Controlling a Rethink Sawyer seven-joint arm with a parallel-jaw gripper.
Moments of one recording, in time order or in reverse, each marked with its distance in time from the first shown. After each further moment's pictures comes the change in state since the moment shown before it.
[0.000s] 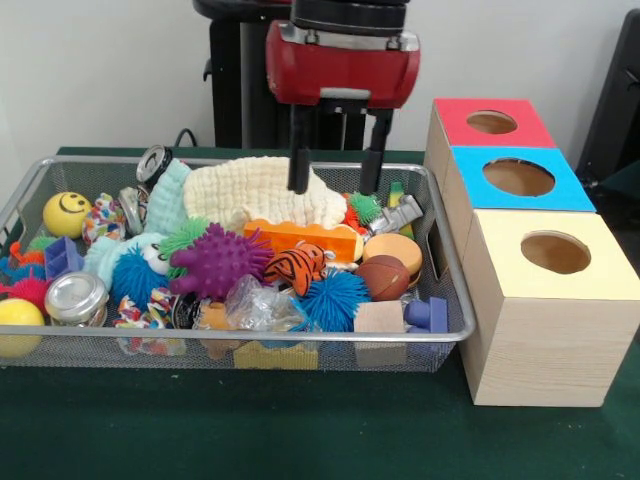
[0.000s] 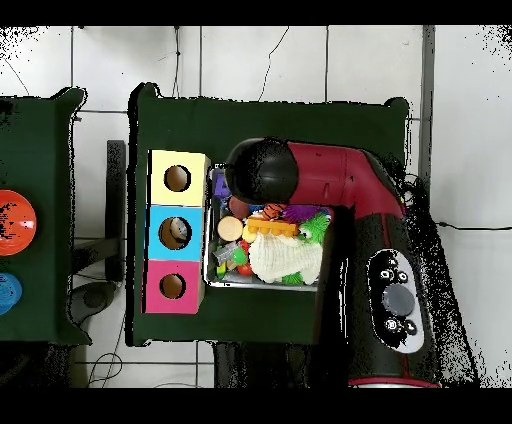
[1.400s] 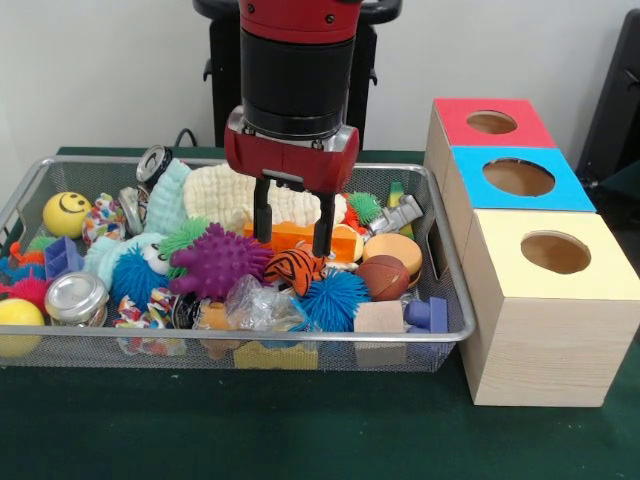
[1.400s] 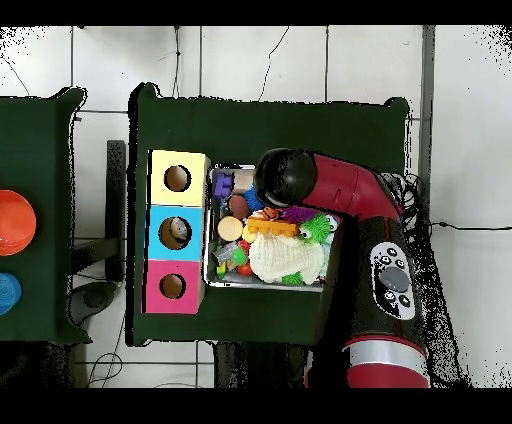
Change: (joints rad) arm 0.014 0.169 -0.116 -0.020 0.154 -0.001 0.283
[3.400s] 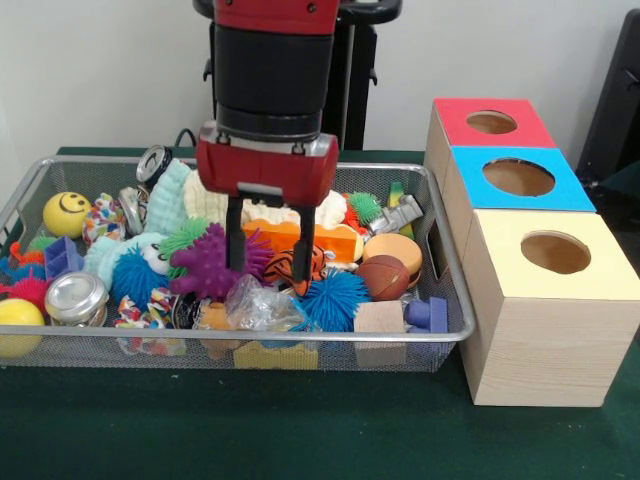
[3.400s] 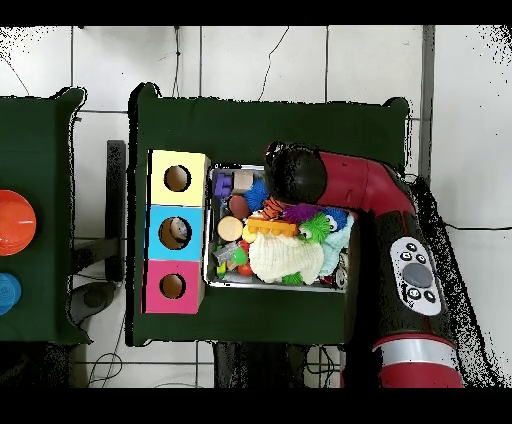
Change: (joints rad) arm -0.116 -0.029 0.163 0.006 -0.182 -0.148 0.000
